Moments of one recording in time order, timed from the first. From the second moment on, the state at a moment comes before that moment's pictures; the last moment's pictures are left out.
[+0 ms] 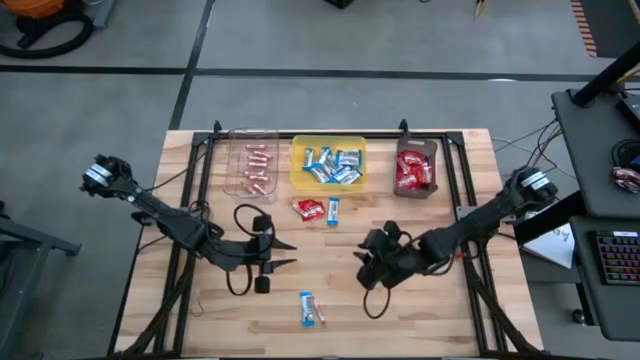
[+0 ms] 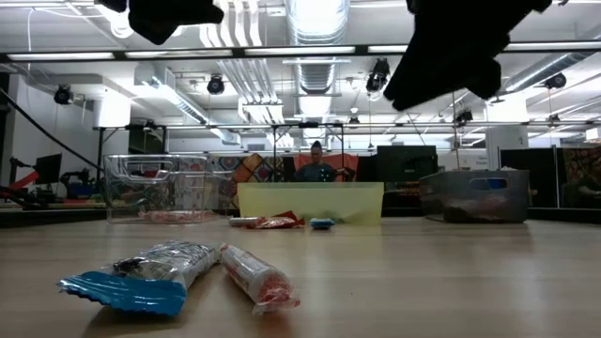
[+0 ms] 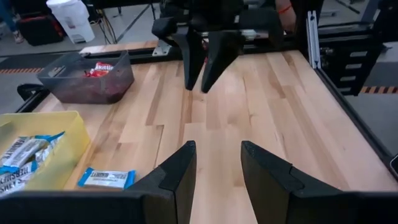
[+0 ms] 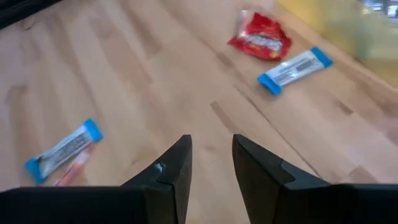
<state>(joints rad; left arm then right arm) -0.54 1.23 0.74 0.08 -0.56 -0.16 0.48 1.54 1.01 -0.39 0.59 0.90</state>
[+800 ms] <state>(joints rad) -0.53 1.26 0.88 -0.11 -0.66 -0.06 0.19 1.95 1.01 -0.02 0.82 1.04</state>
